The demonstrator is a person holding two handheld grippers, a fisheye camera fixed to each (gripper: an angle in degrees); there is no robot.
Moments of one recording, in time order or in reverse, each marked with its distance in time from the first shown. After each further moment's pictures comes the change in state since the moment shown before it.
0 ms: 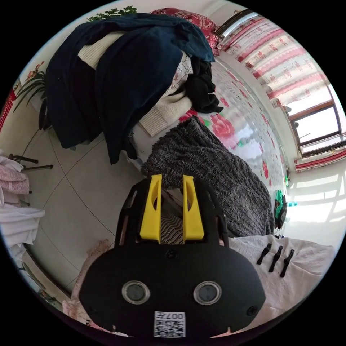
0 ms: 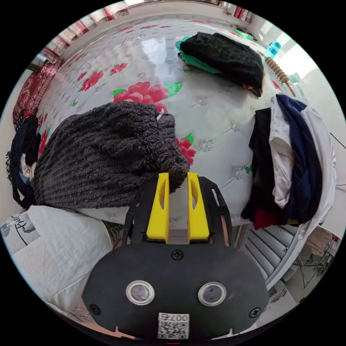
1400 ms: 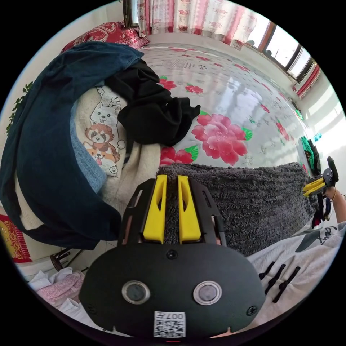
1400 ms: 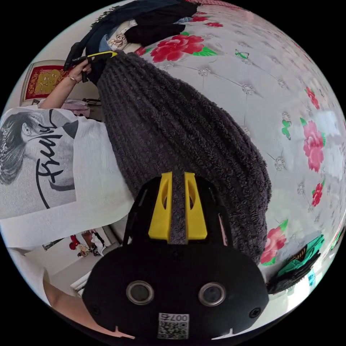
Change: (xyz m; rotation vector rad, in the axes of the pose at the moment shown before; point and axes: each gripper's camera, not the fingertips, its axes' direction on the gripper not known) left arm 0.136 -0.149 0.119 -0.069 -0.221 0.563; right arm -0.524 -0.202 0.056 -0.428 -0.188 -1.118
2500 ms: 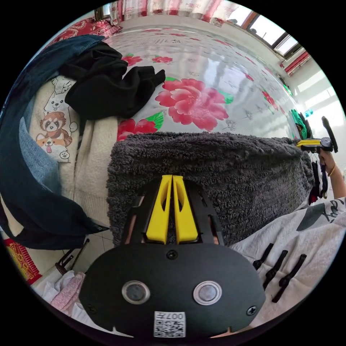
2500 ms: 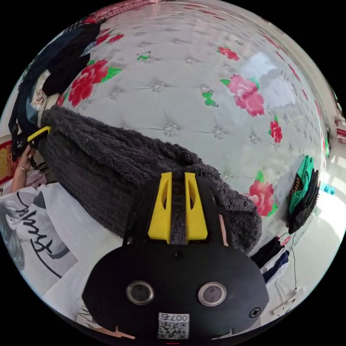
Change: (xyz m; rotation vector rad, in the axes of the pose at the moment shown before) left arm 0.047 -0.032 0.078 -0.148 0.098 0.105; right arm 0.056 -0.045 -0.023 0.096 0.236 0.570
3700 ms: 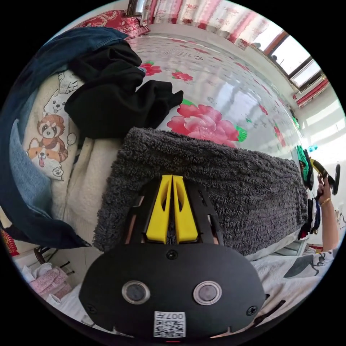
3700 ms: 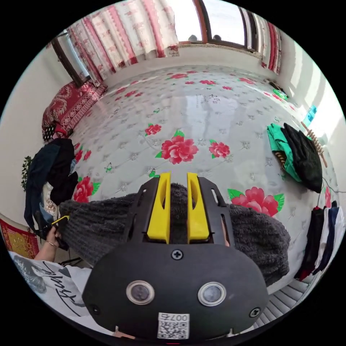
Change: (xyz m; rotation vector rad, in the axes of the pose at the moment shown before) left arm -0.066 -0.057 0.027 0.125 0.038 -0.211; right arm 0.111 0.246 0.016 0.664 -0.165 0.504
